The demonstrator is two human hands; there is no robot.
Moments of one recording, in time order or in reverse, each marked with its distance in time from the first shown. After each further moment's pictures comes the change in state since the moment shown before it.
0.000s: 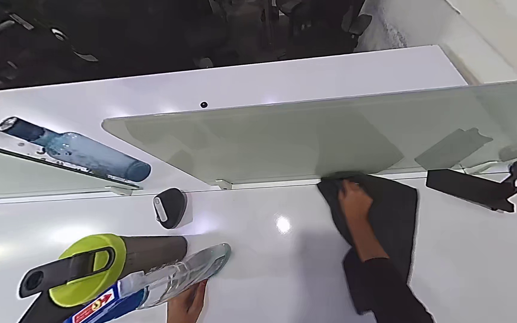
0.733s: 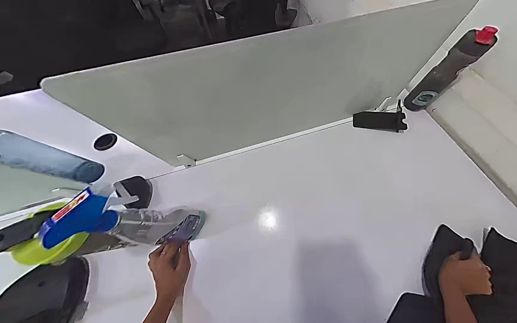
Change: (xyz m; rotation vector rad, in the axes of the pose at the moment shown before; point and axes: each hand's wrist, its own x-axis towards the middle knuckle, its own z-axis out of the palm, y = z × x) left_hand 0.008 0.003 0.001 -0.001 0.010 0.092; right_hand -0.346 0.276 -0.073 -0.634 0.589 0.795
